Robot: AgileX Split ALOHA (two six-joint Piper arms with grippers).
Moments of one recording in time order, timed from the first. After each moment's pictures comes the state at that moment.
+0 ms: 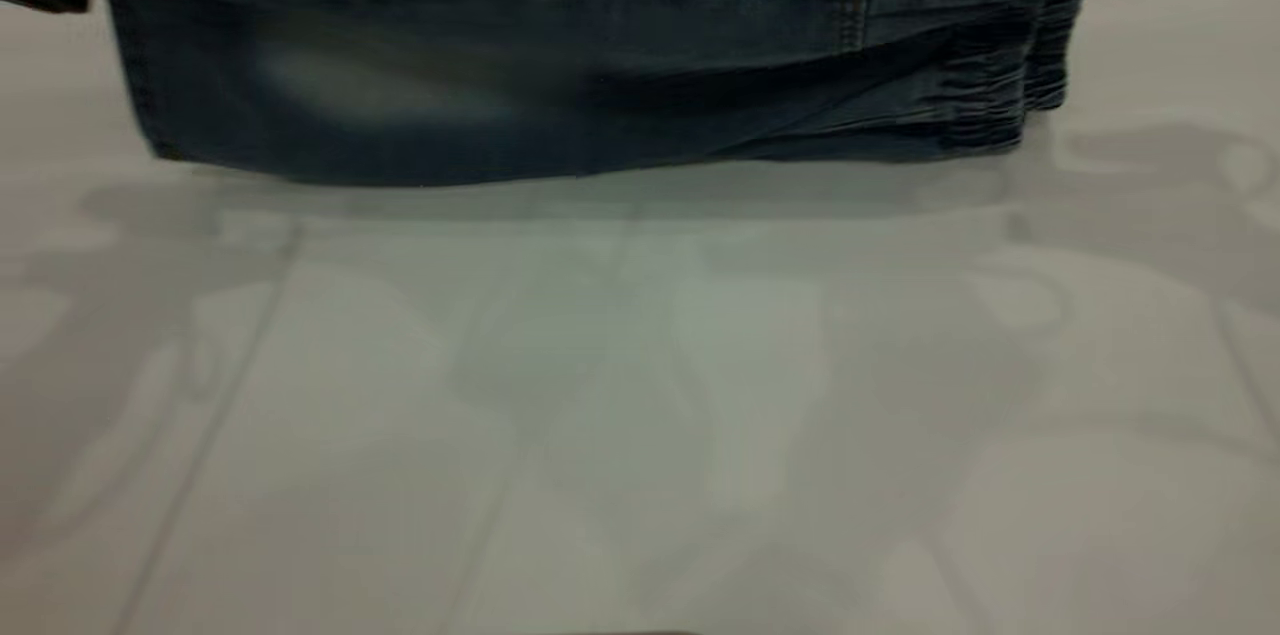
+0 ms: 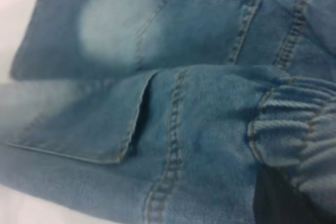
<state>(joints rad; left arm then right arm) -0.05 1.68 -0.87 -0.08 0.09 0.04 -0.06 1.82 -0.87 1.52 0.55 -1.19</state>
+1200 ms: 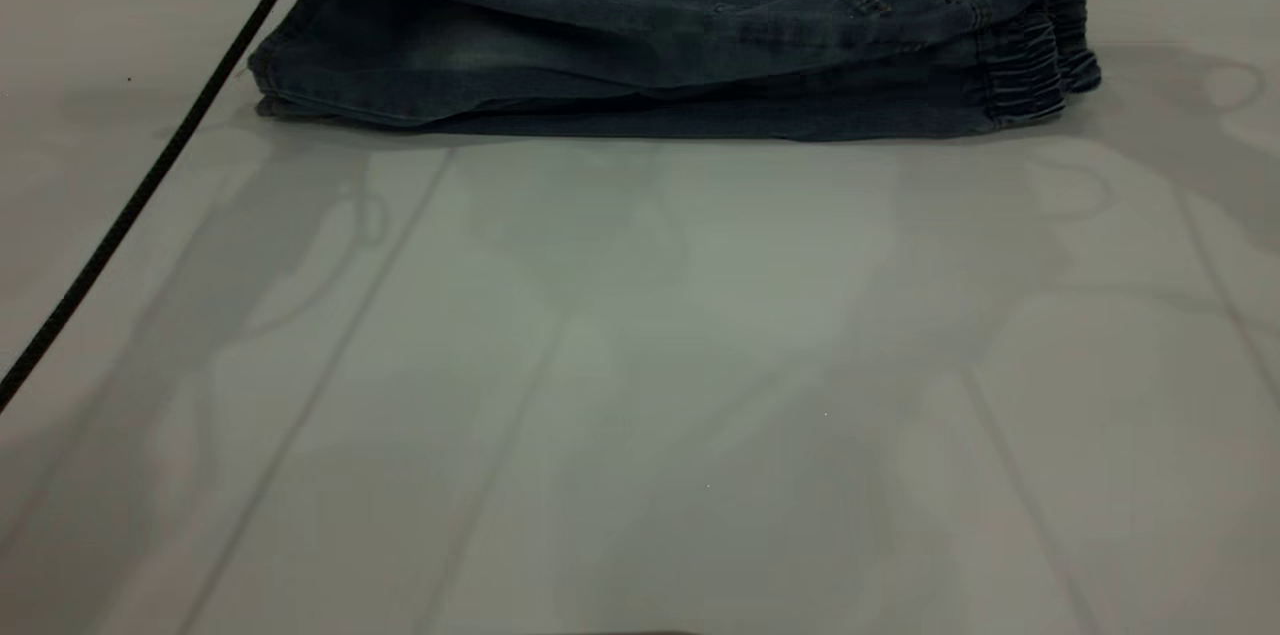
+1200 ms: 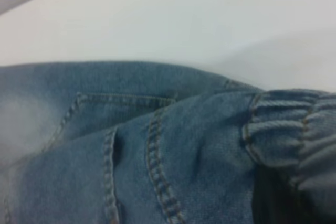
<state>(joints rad) -0.19 2.16 -1.22 -0.08 -0.28 0.13 -0.06 2.13 -1.16 1.80 0.37 -1.40</state>
